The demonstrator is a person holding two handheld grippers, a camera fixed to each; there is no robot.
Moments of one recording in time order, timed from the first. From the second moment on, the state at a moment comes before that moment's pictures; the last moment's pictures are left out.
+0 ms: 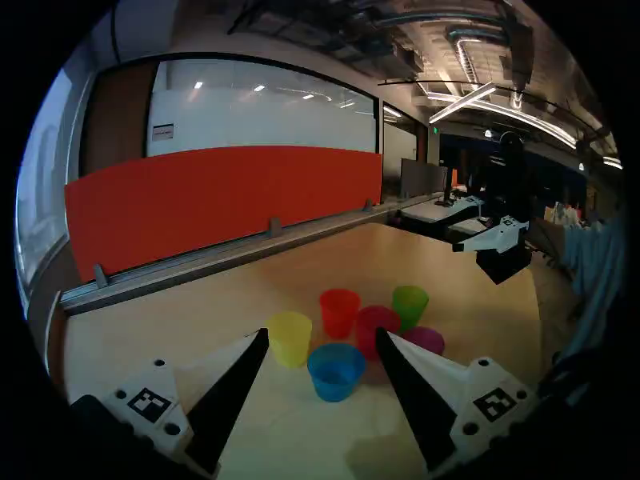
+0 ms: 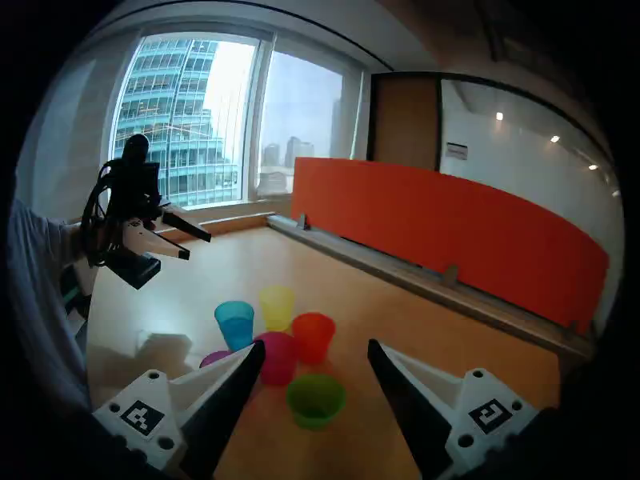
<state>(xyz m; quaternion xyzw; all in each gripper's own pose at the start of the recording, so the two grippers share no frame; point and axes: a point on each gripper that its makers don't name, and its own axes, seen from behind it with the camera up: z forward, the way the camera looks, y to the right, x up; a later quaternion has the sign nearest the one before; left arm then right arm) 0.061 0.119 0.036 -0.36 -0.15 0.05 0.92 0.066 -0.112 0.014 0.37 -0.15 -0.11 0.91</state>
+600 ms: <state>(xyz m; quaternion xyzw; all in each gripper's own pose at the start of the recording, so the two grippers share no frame) -0.009 0.125 0.033 -0.36 -0.21 0.09 0.90 -0.004 -0.112 0.012 0.38 -0.20 -0.13 0.90</state>
